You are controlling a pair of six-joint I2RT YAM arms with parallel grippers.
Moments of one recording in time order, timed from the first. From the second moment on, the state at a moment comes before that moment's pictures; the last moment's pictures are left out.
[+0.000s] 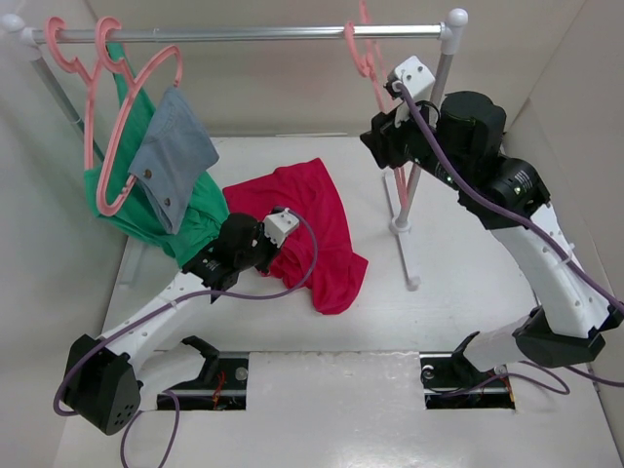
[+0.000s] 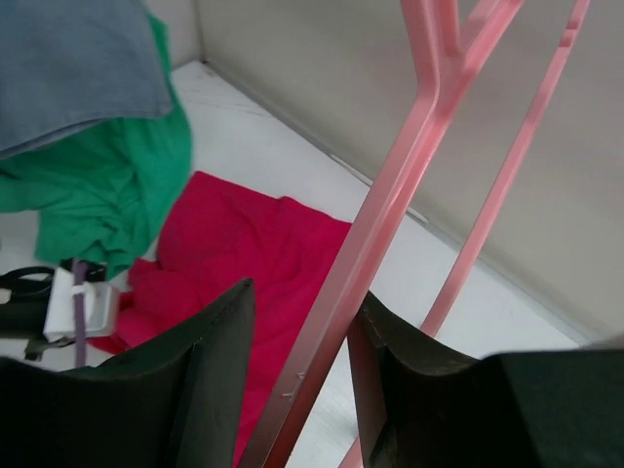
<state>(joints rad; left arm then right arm) -0.54 1.03 0.66 -0.26 0.15 0.24 0.72 1.42 2.01 -0.73 0.13 -0.15</state>
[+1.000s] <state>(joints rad) -0.54 1.26 0.97 -0.45 0.14 0.32 0.71 0.73 0.96 -0.64 -0.47 0.10</state>
